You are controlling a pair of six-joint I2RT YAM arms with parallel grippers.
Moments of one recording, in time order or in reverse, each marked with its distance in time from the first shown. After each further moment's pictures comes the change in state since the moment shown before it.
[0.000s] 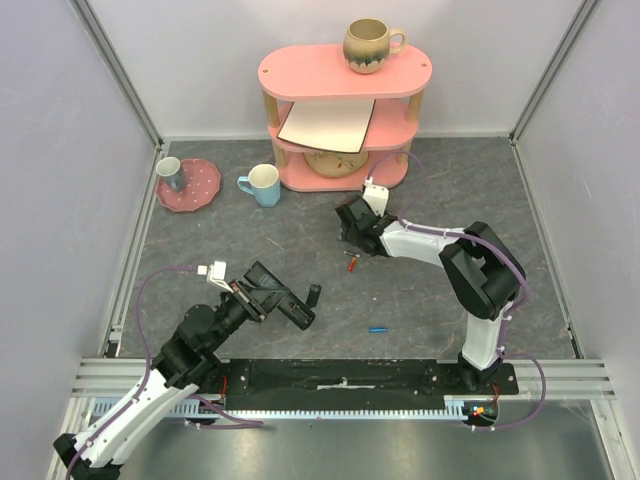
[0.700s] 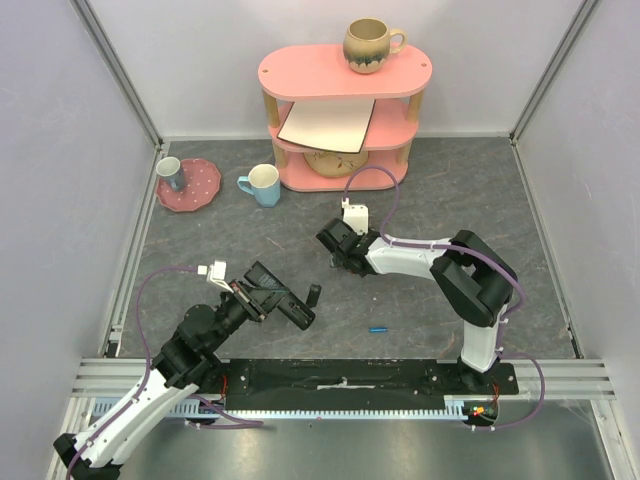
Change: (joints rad) left arm 0.000 0.000 0.000 -0.001 0.000 0.000; right arm 0.171 0.002 0.000 -0.129 0.038 -0.018
